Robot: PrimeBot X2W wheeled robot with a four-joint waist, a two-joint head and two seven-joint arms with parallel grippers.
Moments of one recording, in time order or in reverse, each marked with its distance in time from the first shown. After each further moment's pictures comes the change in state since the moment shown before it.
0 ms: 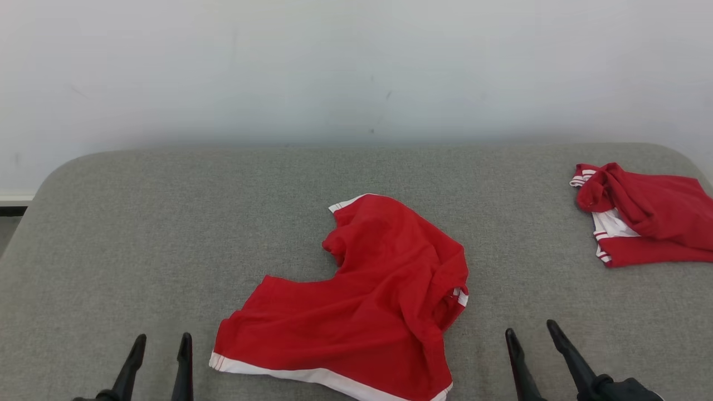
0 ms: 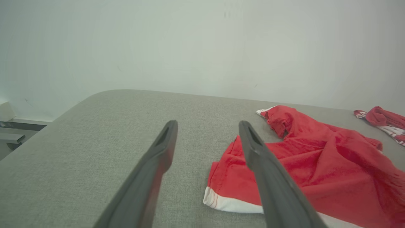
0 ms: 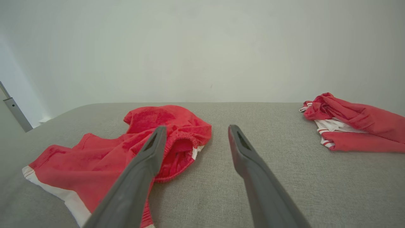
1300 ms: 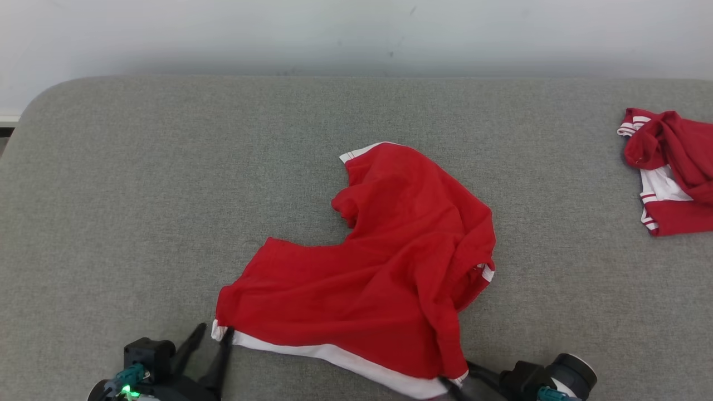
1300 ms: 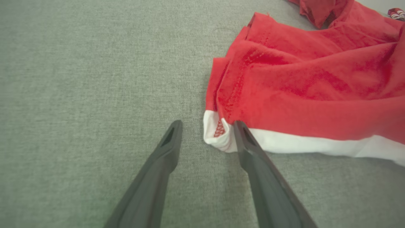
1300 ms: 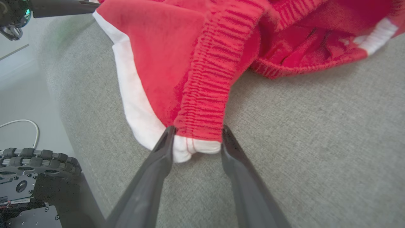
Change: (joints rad) left arm -0.359 0.152 -0.439 0.535 -0.263 0.000 0.000; right arm -0.442 -0.347 0.823 0.354 0.290 0.000 0.014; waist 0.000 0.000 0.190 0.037
